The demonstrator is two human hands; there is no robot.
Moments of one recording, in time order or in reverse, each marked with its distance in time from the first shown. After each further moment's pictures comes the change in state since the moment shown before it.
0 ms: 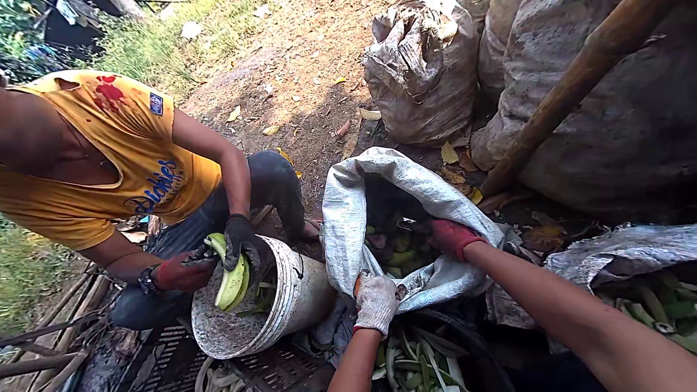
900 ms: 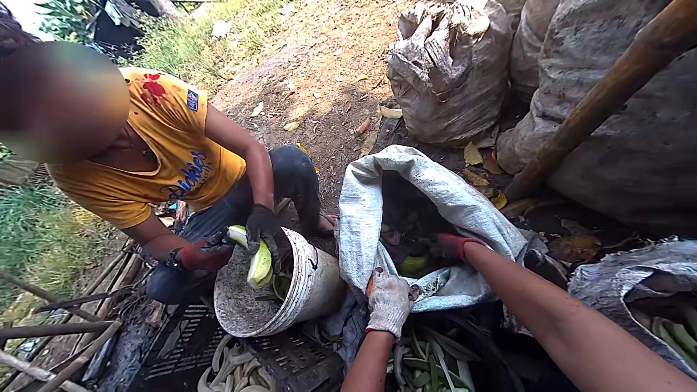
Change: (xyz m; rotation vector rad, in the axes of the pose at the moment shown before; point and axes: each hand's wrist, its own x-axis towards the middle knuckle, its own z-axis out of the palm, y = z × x) left_hand -0.007 0.002 0.007 -0.027 0.040 0.004; right_hand 0.045 -0.004 0.041 0.187 -0.238 -0.056
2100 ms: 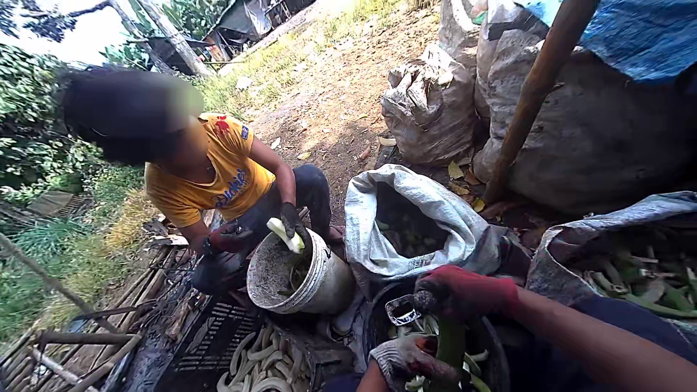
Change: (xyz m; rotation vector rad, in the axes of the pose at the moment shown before) left_hand -0.187 0.020 0.050 -1.290 -0.420 0.417; right_hand -0.273 -0.056 0.057 -0.122 0.098 -1.002
